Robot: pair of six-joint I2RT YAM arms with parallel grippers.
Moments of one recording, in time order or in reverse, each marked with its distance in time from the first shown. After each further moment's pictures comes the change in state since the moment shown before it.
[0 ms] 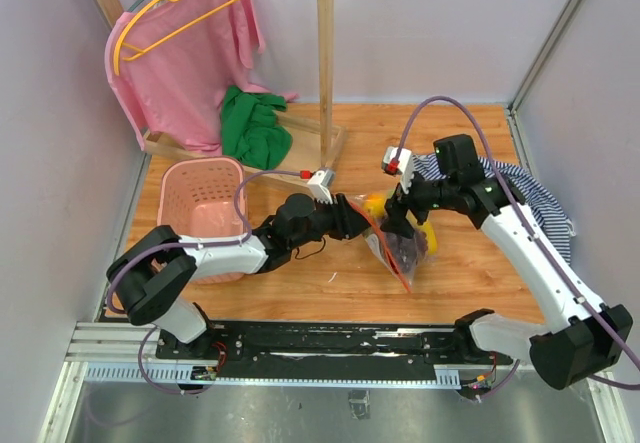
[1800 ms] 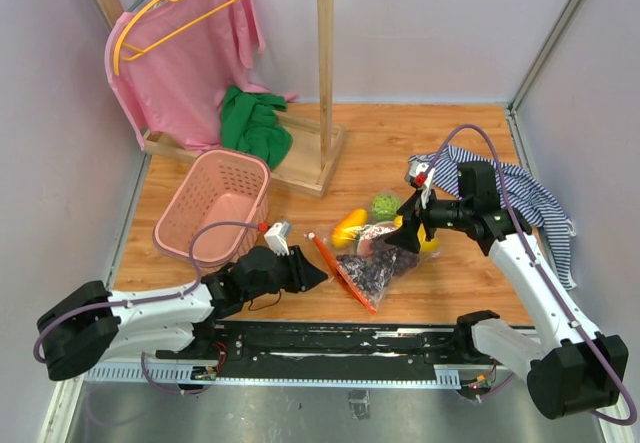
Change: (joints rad) left arm -0.113 -0.532 -0.468 -0.275 -0.117 -0.163; right arm -0.158 -0.143 -0.322 0.246 -0.187 0.099
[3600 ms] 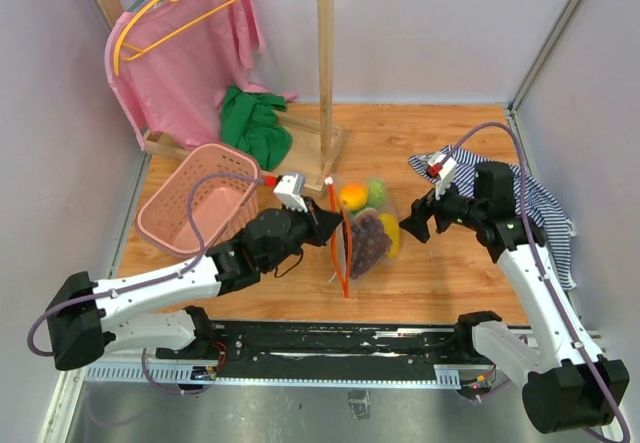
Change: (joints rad) left arm -0.045 0.095 0.358 -0.026 -0.305 0.200; right arm -0.062 -0.071 -0.001 0.015 0.178 0.067
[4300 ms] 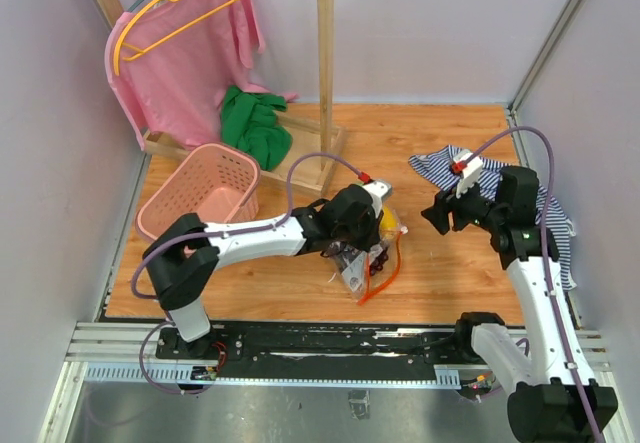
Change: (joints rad) left arm 0.024 0.575 0.580 -0.428 0.332 0.369; right arm -0.171 -0.089 -0.014 0.035 0.123 0.071
